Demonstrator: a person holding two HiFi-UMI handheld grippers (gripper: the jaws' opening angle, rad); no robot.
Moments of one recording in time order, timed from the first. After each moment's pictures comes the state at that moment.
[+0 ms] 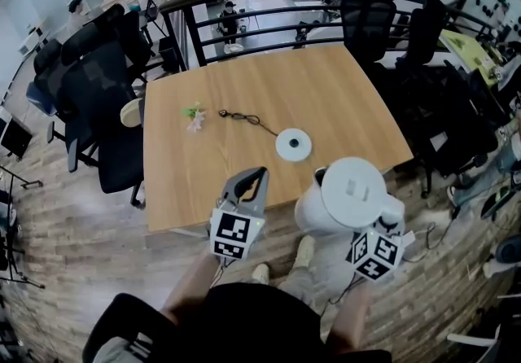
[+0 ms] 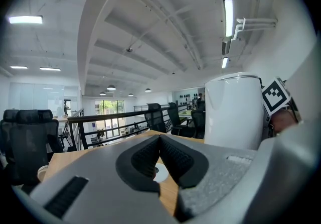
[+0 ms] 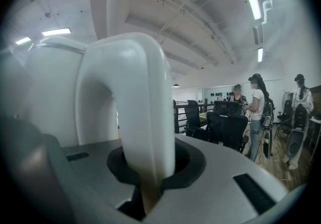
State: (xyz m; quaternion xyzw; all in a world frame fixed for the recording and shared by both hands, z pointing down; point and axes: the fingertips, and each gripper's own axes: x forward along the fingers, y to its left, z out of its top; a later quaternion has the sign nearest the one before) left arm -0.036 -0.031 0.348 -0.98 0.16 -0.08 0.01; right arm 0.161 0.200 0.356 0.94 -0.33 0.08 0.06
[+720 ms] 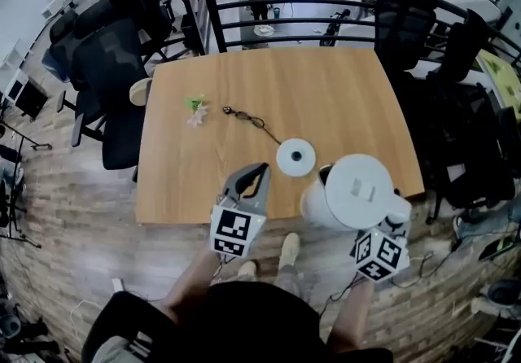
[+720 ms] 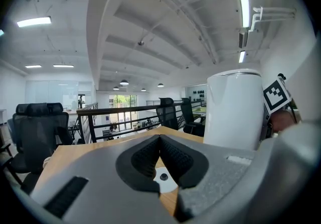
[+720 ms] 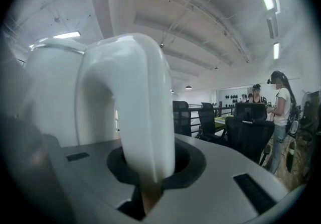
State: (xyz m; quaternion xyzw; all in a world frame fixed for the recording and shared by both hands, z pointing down) left arm 0.064 -0.087 0.372 -0.97 0.24 -0.10 -0.02; right arm 0.297 0.109 0.362 0.91 -0.41 0.06 0.06
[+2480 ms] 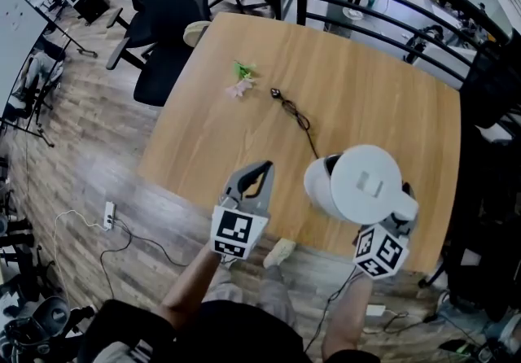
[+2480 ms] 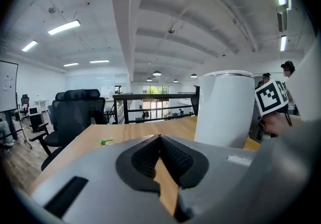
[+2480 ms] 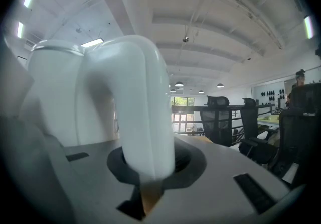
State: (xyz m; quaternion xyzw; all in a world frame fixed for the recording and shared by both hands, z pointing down) left arm 0.055 -0.186 0.460 -0.89 0.43 -0.14 -0.07; right arm 0.354 -0.119 0.445 0.82 -0.57 0.04 0.07
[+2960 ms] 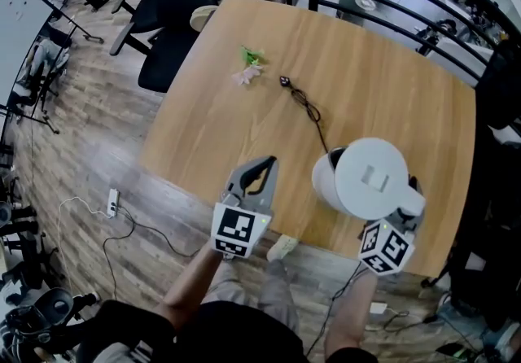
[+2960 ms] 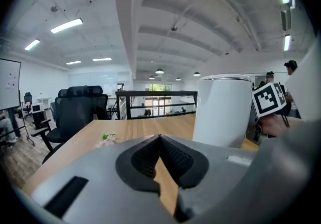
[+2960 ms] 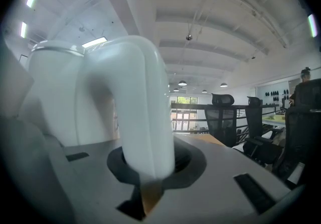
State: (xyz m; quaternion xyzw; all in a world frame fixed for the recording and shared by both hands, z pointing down) left arm 0.047 -0.194 0.489 -0.88 0.44 -0.15 -0.08; right arm 0.349 -0.145 0.479 0.81 -0.58 0.04 0.07
